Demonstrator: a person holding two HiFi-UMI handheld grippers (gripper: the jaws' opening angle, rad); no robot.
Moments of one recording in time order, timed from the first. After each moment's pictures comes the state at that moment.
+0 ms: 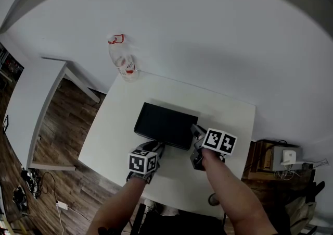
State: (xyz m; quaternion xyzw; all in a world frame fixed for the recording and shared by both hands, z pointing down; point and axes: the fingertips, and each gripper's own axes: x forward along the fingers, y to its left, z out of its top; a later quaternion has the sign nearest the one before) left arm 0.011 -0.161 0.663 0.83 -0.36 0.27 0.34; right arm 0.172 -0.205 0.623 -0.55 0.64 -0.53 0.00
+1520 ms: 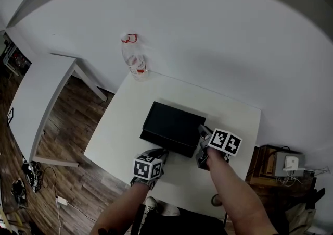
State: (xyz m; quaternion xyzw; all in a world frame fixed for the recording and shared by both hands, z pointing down) left arm 0.000 -0.124 0.663 0.82 -0.36 0.28 0.35; right arm 0.175 -0.205 0.624 -0.56 0.64 -0.53 0.01
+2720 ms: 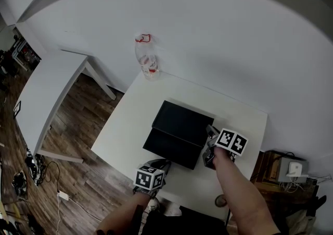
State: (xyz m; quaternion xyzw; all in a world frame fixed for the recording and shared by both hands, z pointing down) left arm -0.023 -0.071 0.664 0.81 -0.37 0.28 0.37; right arm 0.175 -0.207 0.623 -0.57 0.64 -0.52 0.00
